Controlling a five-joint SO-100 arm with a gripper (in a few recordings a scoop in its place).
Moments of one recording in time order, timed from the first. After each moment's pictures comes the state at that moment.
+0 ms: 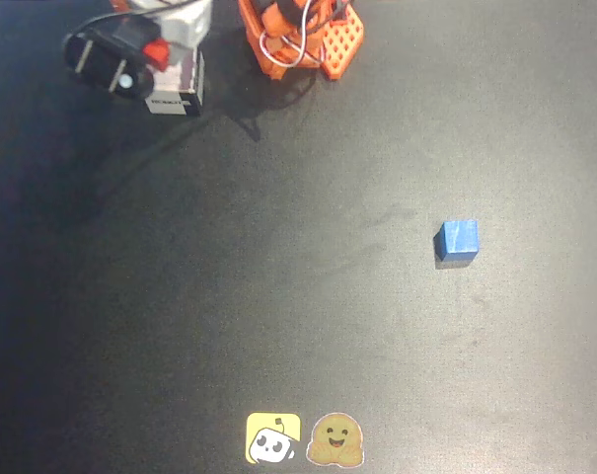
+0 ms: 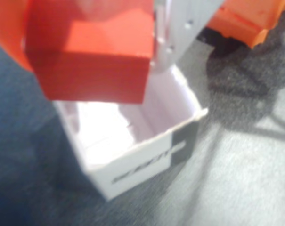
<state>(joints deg) 67.9 140.8 130.3 88.9 53.4</state>
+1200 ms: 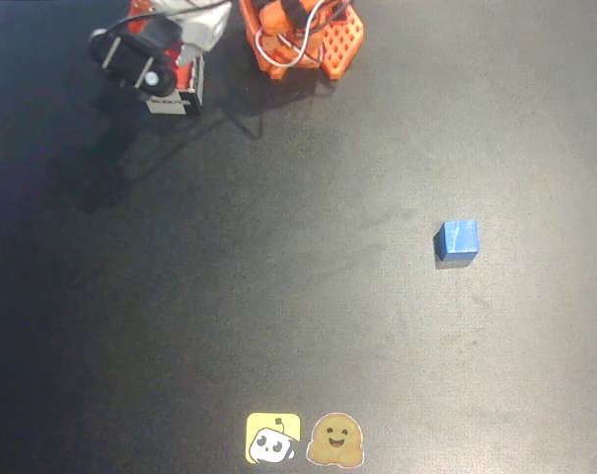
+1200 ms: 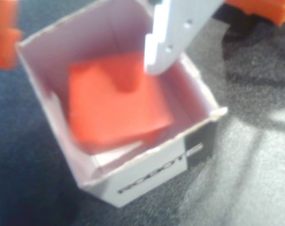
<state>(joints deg) 72.1 156.8 147.5 81.2 48.6</state>
